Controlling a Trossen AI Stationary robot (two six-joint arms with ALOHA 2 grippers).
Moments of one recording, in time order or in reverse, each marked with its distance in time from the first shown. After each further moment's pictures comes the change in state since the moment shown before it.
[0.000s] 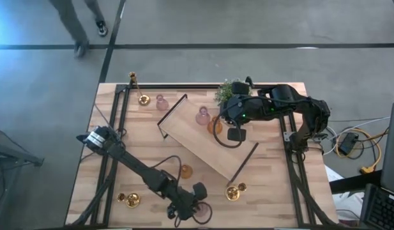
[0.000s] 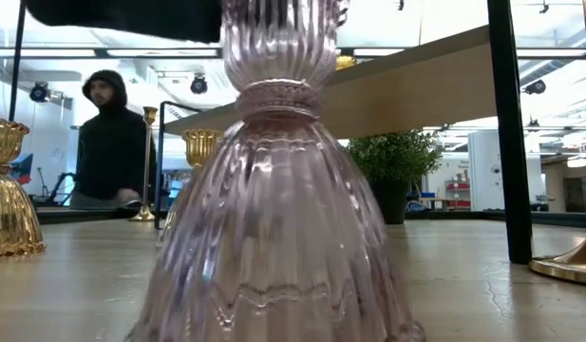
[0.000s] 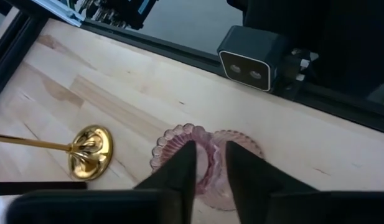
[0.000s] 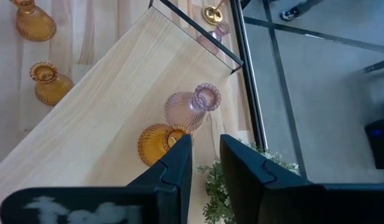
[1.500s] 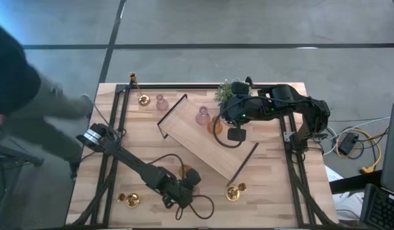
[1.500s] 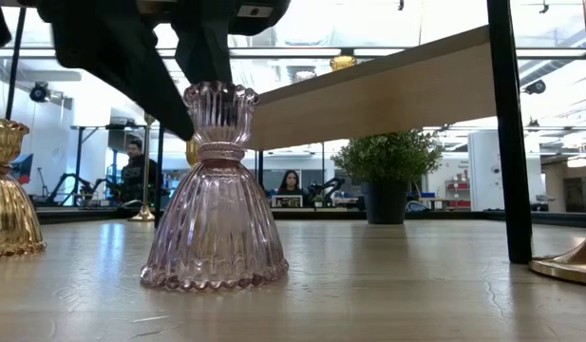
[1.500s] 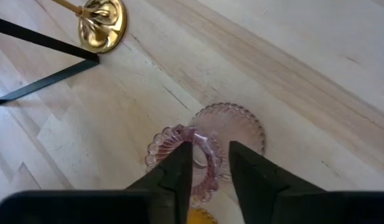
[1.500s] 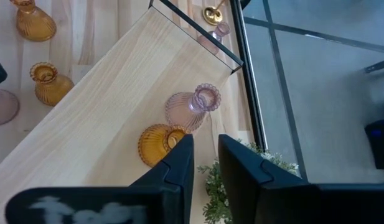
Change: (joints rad) left arm 0.025 -0.012 0.040 -0.400 -0.209 -0.158; right arm 0.000 0.000 0.000 0.000 0.000 -0.001
